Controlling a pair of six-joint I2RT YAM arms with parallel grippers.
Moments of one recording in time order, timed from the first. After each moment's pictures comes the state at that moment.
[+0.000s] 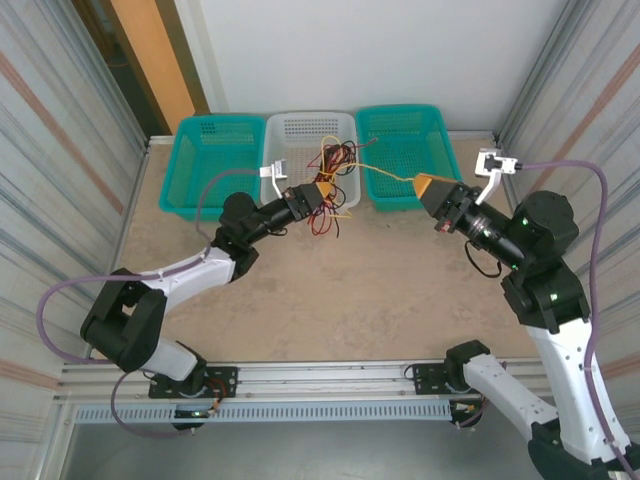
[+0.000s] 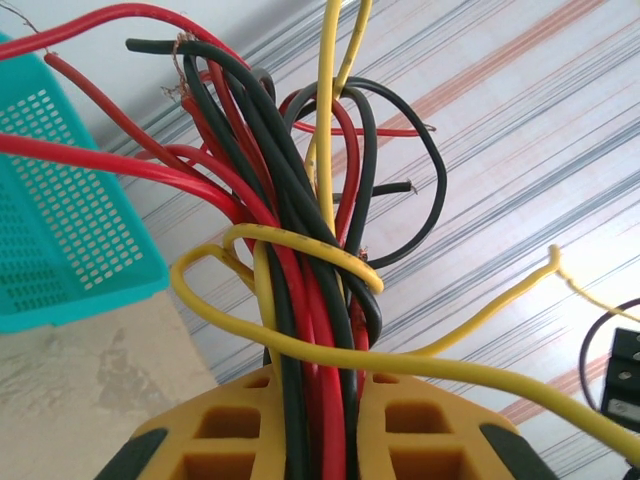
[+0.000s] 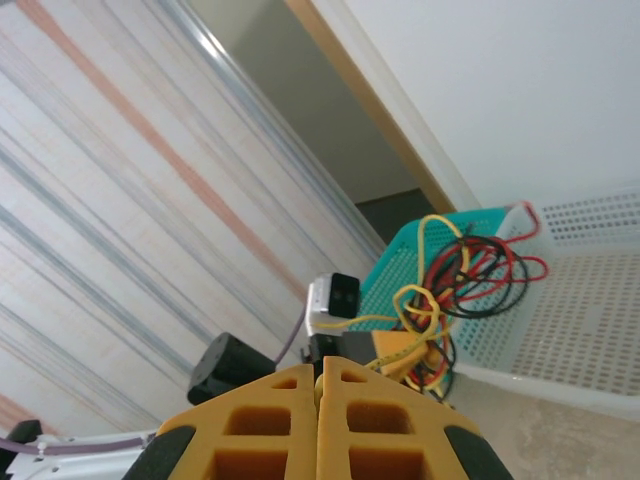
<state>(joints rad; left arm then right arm) -0.58 1.47 0.80 0.89 0.48 -1.10 0.31 0.76 1.23 -0.44 -0.43 0.69</state>
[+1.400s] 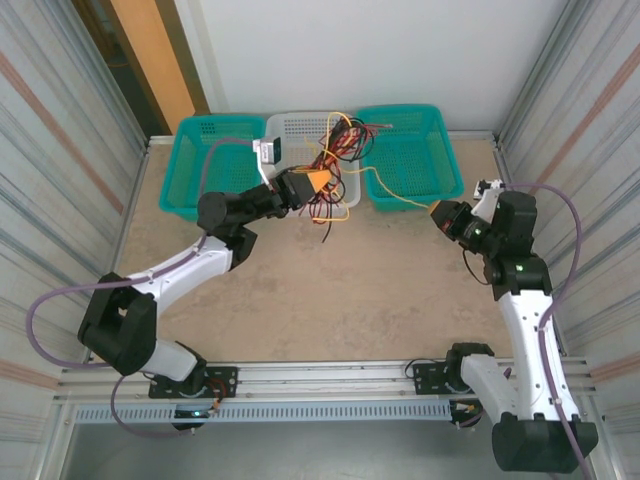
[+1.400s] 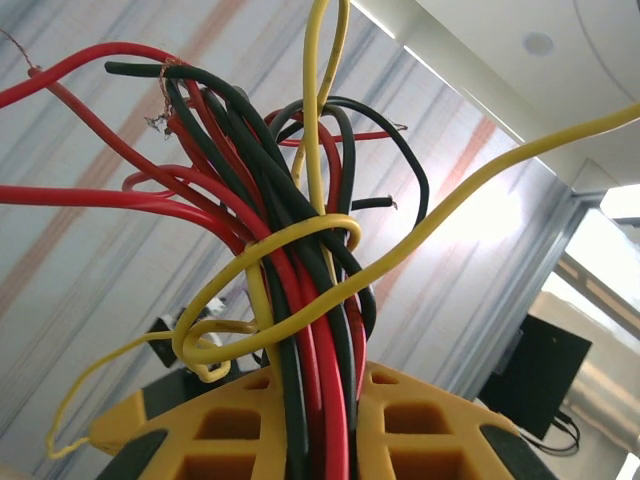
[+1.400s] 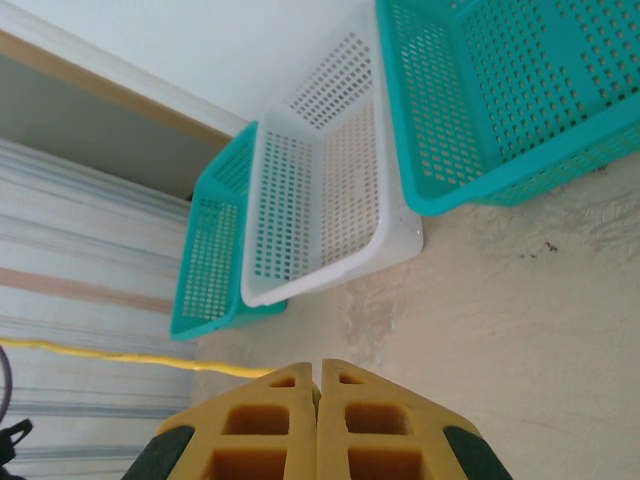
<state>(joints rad) -0.58 1.45 0.95 1.23 0.77 -1.20 -0.04 0.85 0.90 -0.50 -0.53 0.75</state>
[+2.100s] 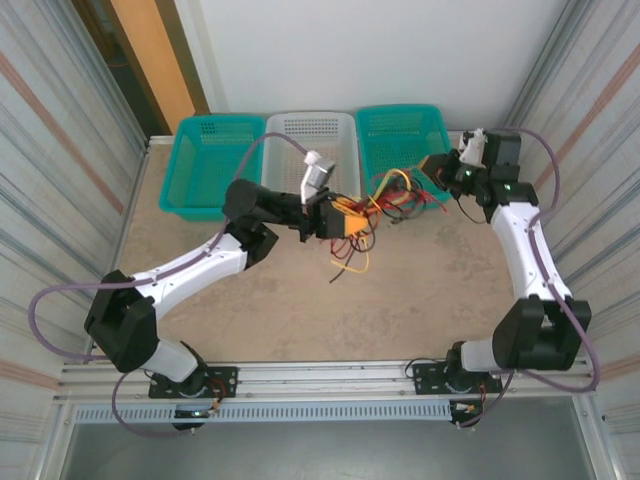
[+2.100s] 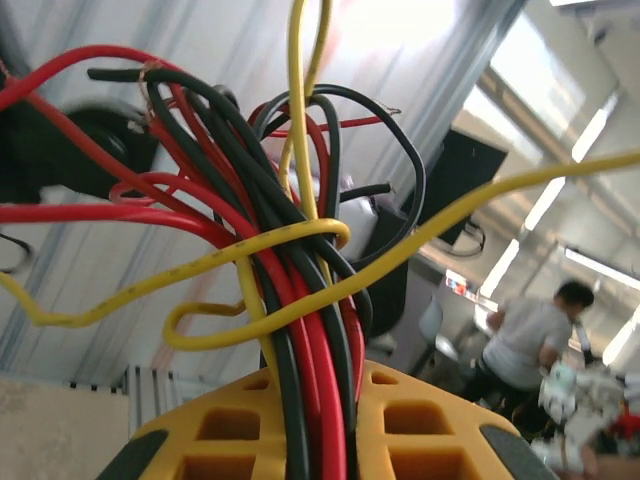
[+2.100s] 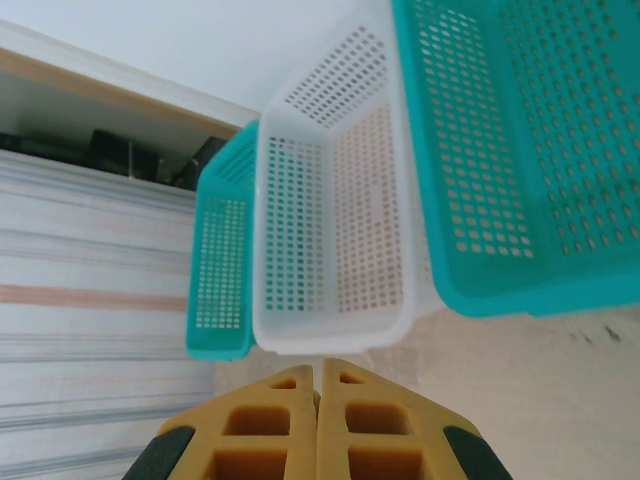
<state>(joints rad) -0.78 1.48 1.13 0.88 1.11 -0.97 -0.04 1.41 1.30 -0.46 -0.65 0.72</state>
